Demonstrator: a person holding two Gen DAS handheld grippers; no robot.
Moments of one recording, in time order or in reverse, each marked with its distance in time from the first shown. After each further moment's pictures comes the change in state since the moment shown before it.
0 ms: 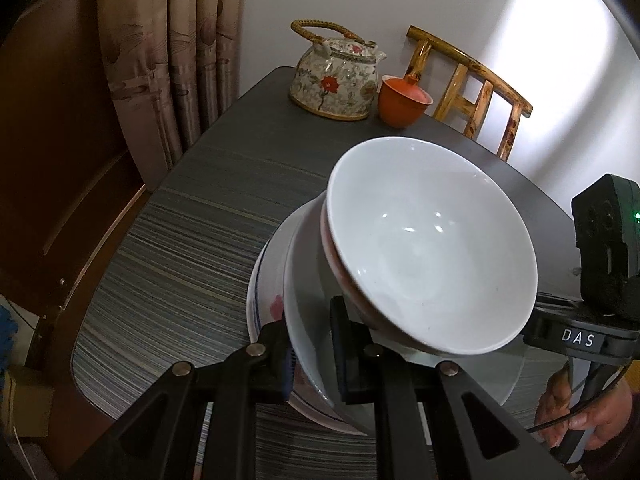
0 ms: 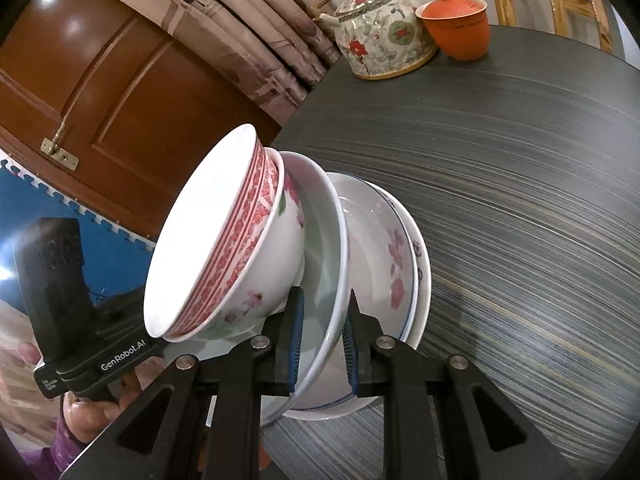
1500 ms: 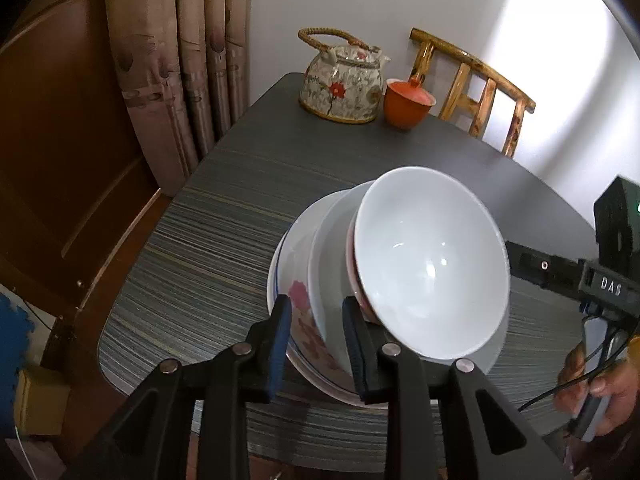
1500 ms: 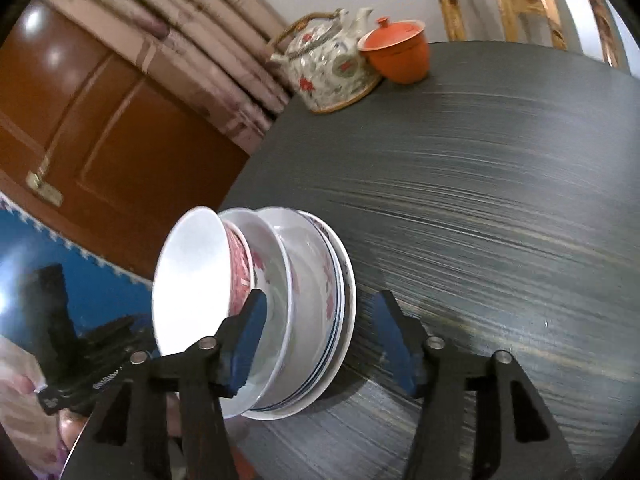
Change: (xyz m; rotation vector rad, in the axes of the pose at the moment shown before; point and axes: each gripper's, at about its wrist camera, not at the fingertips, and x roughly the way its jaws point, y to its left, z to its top) left arm -0.026 -0.006 -0.014 0.007 -0.019 0.055; right arm -0.039 -0.031 0.000 0.101 -0.115 -0.045
